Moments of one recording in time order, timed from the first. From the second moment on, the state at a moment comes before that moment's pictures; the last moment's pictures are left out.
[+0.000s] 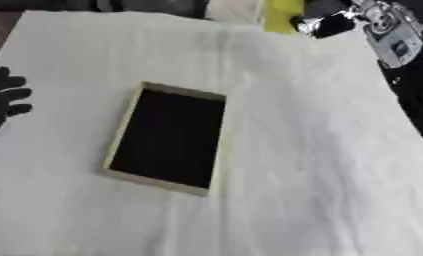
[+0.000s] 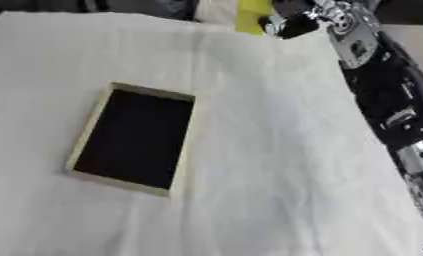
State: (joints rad) left arm -0.38 0.28 -0.11 -1.78 0.07 -0.02 -0.13; right arm -0.97 -0.69 0.11 -1.02 0.47 -0.33 0.29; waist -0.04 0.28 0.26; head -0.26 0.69
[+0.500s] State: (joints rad) left arm -0.38 0.28 -0.11 -1.78 0.07 -0.03 -0.13; right arm -0.97 -0.64 0.25 -1.25 0.42 -0.38 0.47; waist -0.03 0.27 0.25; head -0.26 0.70
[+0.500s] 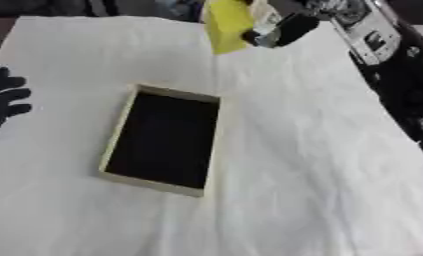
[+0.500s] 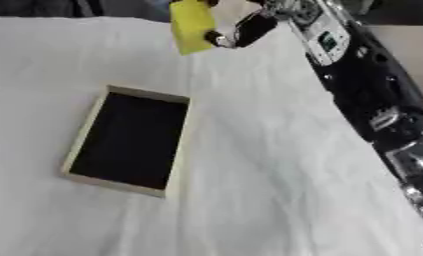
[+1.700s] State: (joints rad) left arm -0.38 0.26 -0.11 -1.78 0.09 -0.03 -0.13; right arm -0.96 -0.39 0.31 -1.07 0.53 -0.42 0.51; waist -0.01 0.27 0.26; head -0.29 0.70
